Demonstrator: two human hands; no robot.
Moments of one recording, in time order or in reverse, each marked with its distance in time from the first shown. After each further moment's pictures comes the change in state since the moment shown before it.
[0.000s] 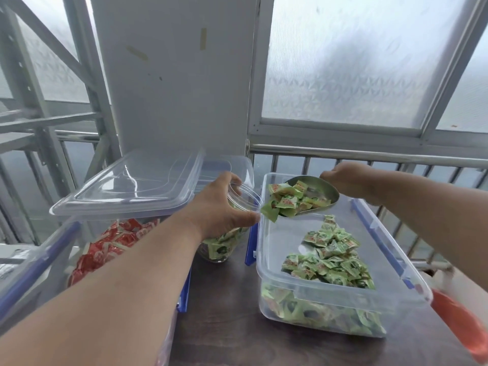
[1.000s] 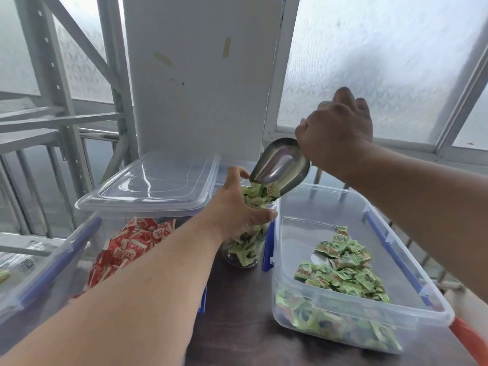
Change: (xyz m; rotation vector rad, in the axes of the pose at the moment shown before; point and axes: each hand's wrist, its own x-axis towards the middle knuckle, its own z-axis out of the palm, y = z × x) left_hand -0.002 0.002 -0.002 -0.172 0.085 -0.046; right_hand -0.025 -0.122 -0.034 -0.549 0.747 -0.274
